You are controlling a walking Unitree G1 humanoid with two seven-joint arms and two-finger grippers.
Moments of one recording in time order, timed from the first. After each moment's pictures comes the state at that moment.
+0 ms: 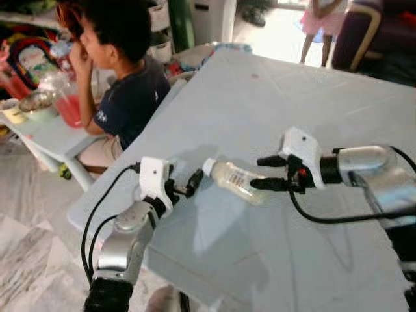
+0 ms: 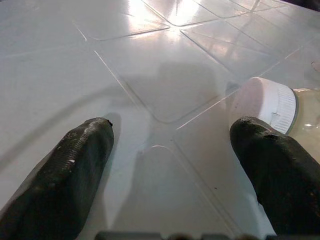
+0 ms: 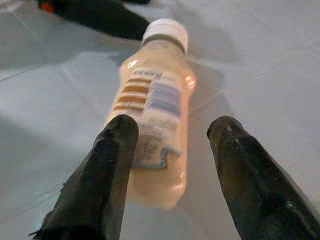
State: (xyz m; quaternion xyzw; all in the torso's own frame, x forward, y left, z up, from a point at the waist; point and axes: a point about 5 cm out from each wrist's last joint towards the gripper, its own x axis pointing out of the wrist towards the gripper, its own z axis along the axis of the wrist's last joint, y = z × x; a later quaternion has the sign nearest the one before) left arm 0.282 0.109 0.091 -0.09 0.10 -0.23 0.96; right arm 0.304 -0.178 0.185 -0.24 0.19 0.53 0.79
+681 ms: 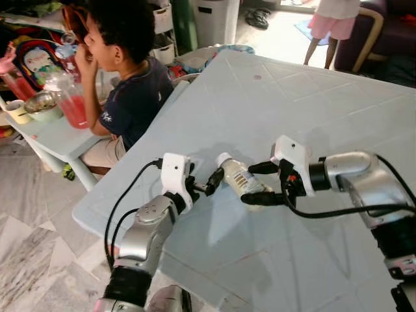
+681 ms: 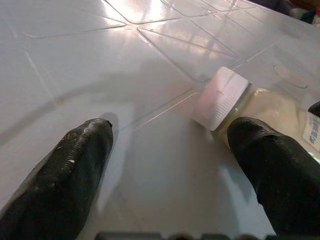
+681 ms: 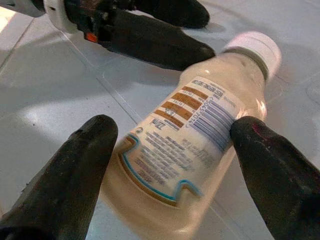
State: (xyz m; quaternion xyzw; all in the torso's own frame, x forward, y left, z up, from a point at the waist) left arm 0.291 0.066 0.094 -0.12 0.11 -0.28 0.95; right arm 0.301 -0.169 0.162 -0.17 0.22 0.57 0.77
